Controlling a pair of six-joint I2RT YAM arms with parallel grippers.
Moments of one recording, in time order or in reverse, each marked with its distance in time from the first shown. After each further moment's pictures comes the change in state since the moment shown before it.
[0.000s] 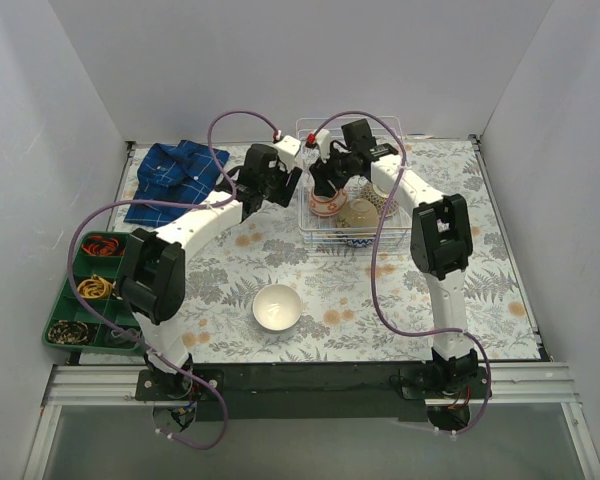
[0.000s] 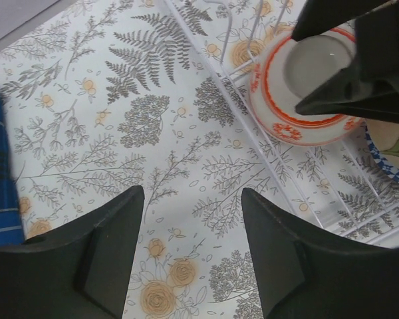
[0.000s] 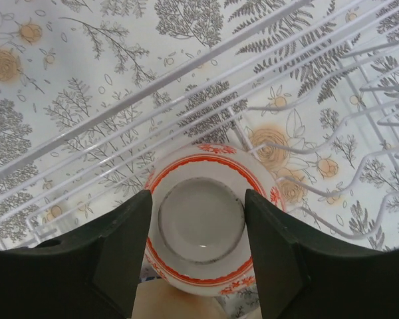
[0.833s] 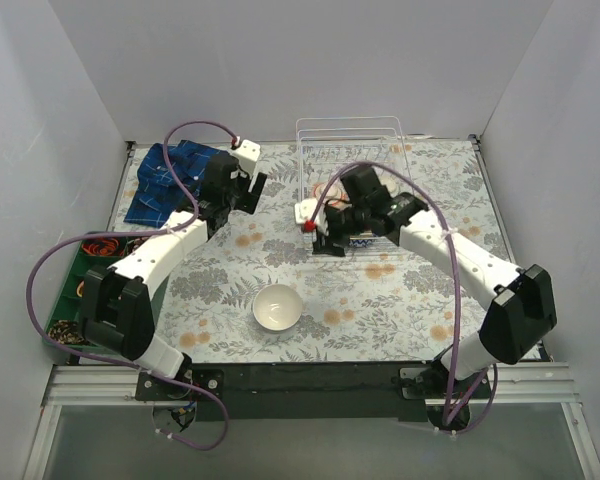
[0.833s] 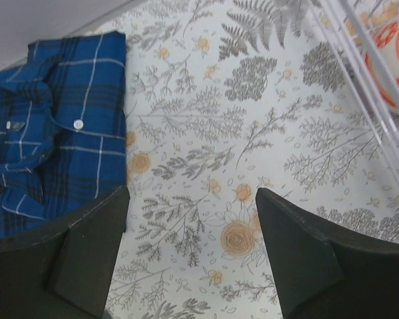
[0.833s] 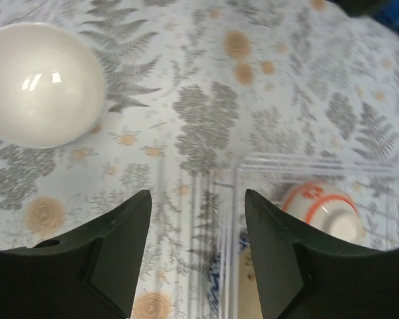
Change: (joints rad) left arm 0.106 -0.292 -0.232 0.013 -0.132 0.072; right arm 0.209 -0.726 -0.609 -0.072 -0.086 -0.373
